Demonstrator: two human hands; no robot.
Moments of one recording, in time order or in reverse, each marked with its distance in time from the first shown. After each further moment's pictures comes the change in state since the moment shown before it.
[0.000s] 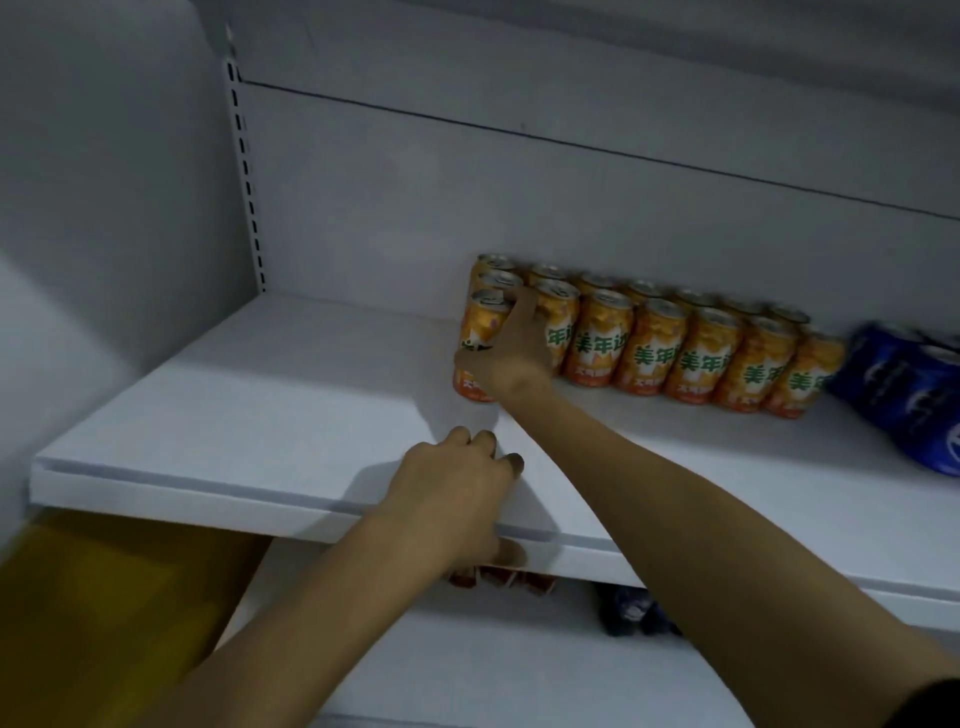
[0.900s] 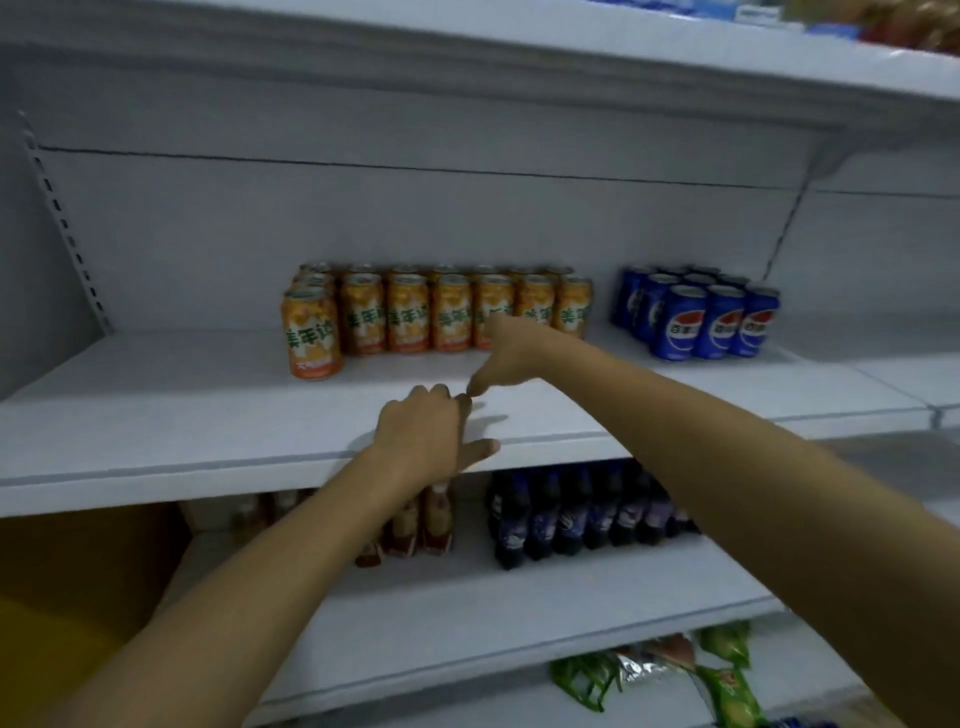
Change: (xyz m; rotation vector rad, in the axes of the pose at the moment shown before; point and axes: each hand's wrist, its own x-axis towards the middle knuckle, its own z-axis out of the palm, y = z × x) left_hand 0.020 0.153 -0.024 -0.049 0.038 0.004; right_hand -0.114 0.071 -0.220 -0.572 -0.383 0.099
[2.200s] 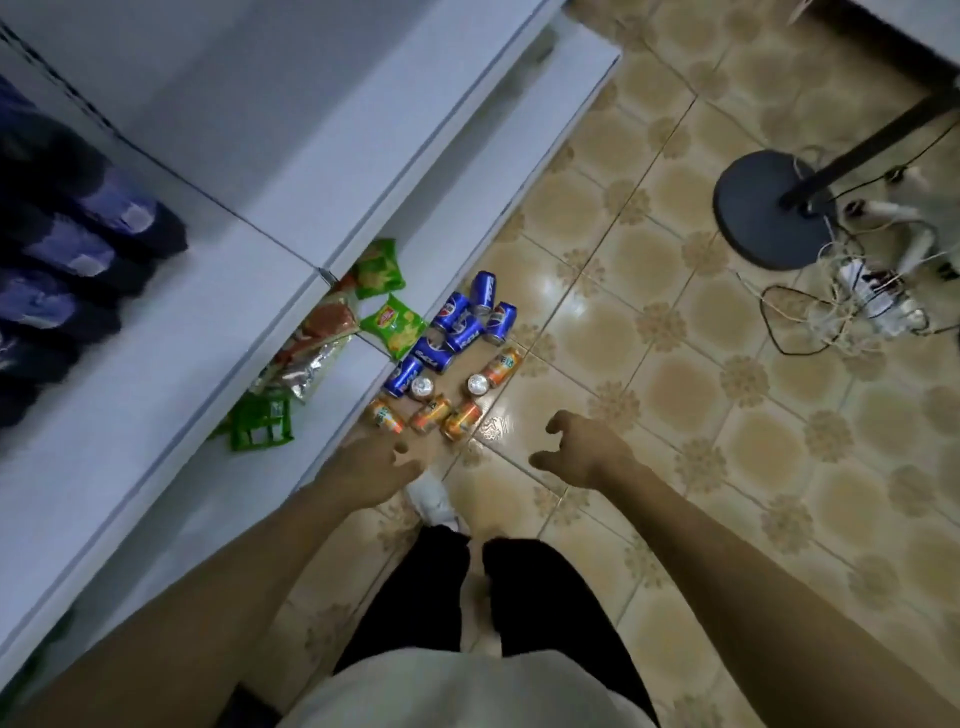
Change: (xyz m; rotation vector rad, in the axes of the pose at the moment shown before) left_hand 0.090 0.582 0.406 -0.218 -1.158 0.364; right_hand -0.337 0.665 0.356 0.642 -0.545 1.126
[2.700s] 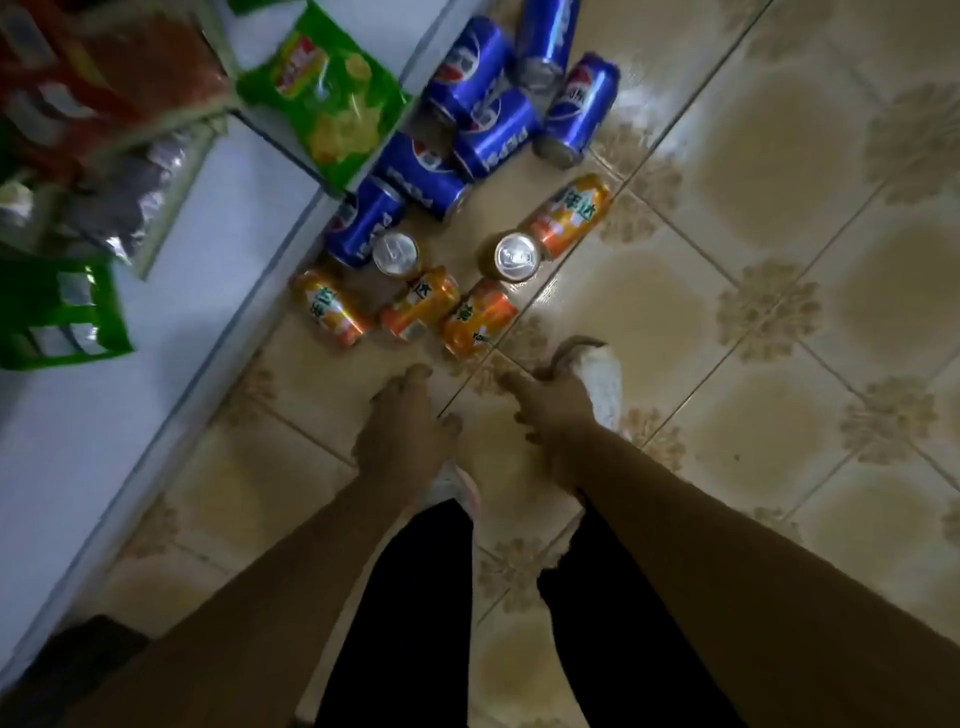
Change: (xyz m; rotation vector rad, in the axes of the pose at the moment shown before) left_hand 0.363 -0.083 0.226 -0.294 0.103 -0.234; right_hand 0.391 0.038 0.249 0.868 -0.117 0.371
